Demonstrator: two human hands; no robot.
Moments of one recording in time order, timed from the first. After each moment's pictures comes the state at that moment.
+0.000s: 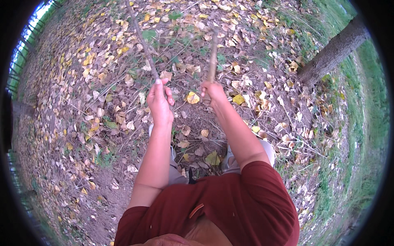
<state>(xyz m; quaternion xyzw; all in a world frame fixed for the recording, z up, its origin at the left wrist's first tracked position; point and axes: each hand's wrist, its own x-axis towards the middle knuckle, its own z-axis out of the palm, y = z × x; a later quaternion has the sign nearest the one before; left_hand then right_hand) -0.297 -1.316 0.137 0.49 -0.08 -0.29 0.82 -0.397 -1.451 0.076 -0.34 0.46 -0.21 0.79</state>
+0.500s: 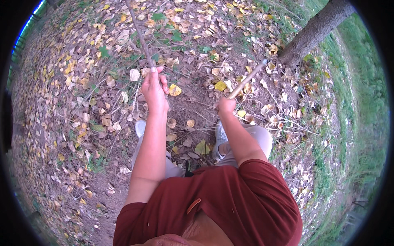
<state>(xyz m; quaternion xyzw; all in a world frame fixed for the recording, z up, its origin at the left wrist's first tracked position) -0.333 -1.338 0.136 0.49 -0.11 -0.33 0.80 -0.532 -1.438 -0.020 -0.30 0.73 -0.39 0.48</state>
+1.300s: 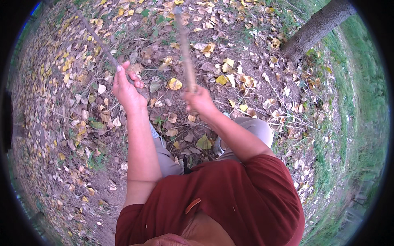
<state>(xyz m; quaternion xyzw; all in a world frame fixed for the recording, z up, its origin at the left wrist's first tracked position) -0.286 -1.312 0.162 0.46 -0.05 -0.24 0.85 -0.451 -1.369 0.113 -0.46 0.45 -0.18 0.74</state>
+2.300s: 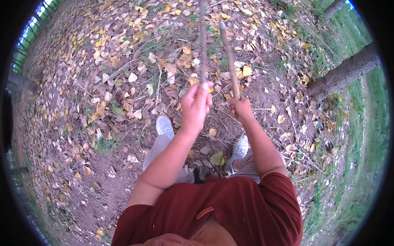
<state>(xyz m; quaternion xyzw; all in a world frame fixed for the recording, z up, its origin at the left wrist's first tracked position) -0.330 -1.292 0.159 0.52 -0.19 -0.35 0.75 -0.447 -1.434 0.048 -0.55 0.53 -0.13 0.63</state>
